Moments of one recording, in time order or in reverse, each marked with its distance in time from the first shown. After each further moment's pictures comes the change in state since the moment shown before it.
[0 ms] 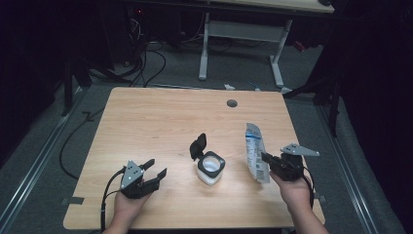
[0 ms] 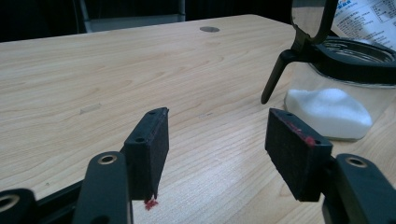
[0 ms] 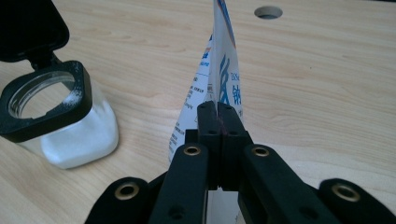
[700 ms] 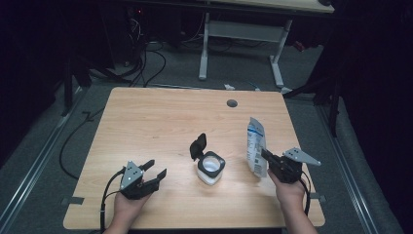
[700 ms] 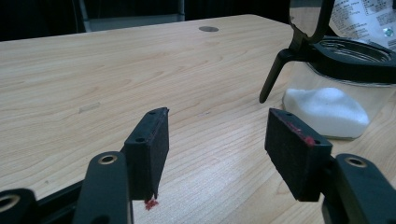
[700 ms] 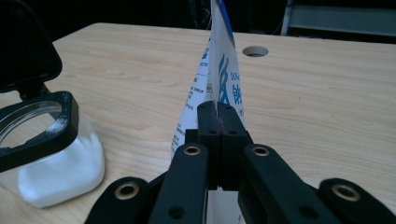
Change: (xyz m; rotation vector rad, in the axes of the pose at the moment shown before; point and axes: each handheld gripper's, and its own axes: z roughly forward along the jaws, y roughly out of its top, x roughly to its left) left arm -0.002 -0.001 -0.001 0.003 -0.005 0.002; right arm -0.004 -0.018 0.011 -0.197 -0.026 0.004
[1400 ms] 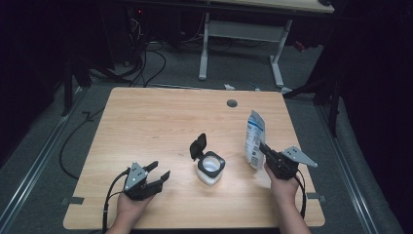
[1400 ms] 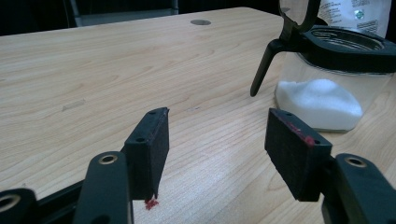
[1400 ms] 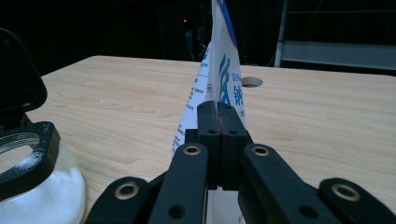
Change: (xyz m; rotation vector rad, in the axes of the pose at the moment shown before) left arm -0.007 -0.002 0.007 0.020 -0.019 0.016; right arm -0.005 -0.008 0.019 -0.139 -0.010 -0.003
